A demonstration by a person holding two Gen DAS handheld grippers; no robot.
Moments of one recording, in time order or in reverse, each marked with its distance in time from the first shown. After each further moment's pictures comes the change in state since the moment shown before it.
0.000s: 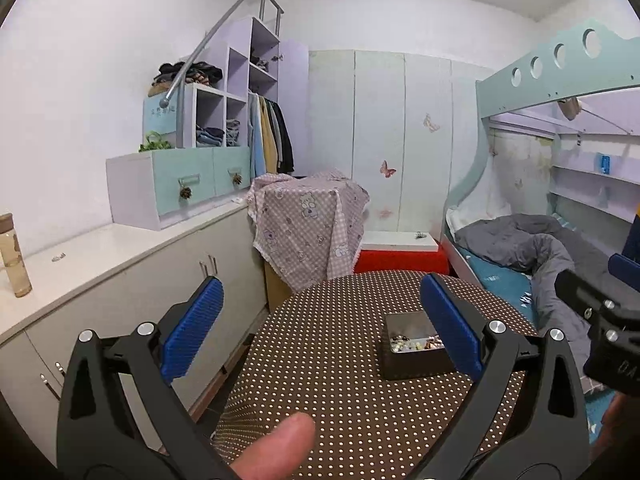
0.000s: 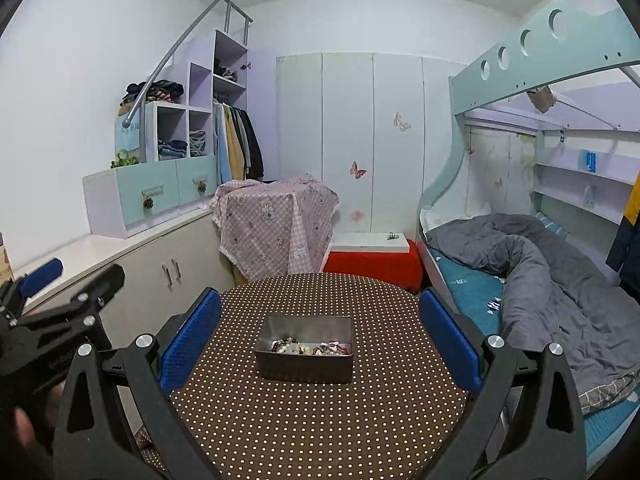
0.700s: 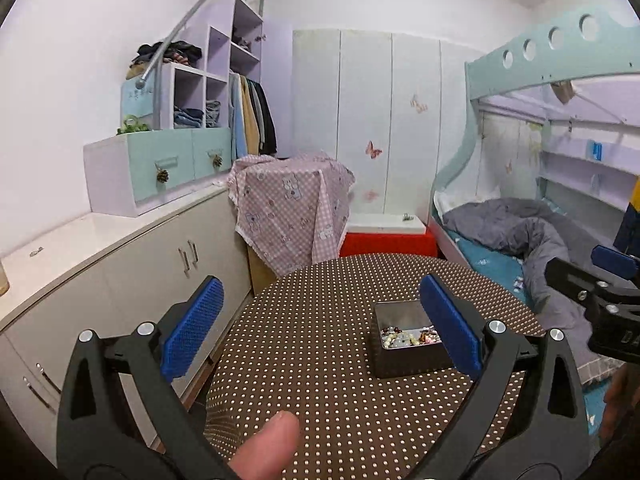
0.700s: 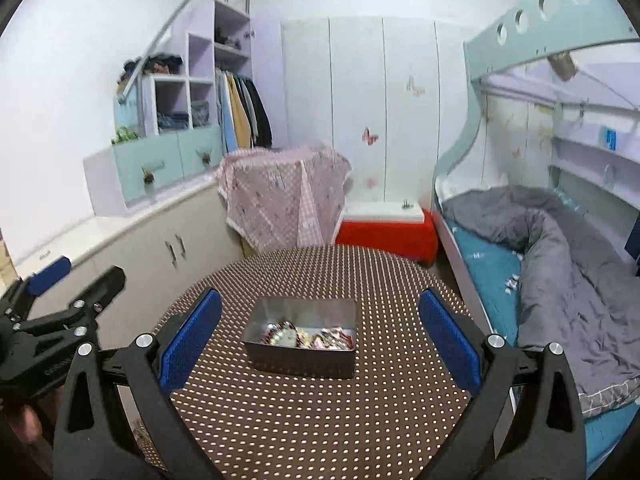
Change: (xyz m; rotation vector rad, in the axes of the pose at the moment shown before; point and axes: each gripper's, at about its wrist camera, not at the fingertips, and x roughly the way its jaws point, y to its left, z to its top) left arm 0.040 -0.005 -0.010 -0.002 0.062 -0.069; right arm 0.041 -0.016 0.007 0.017 0.075 0.051
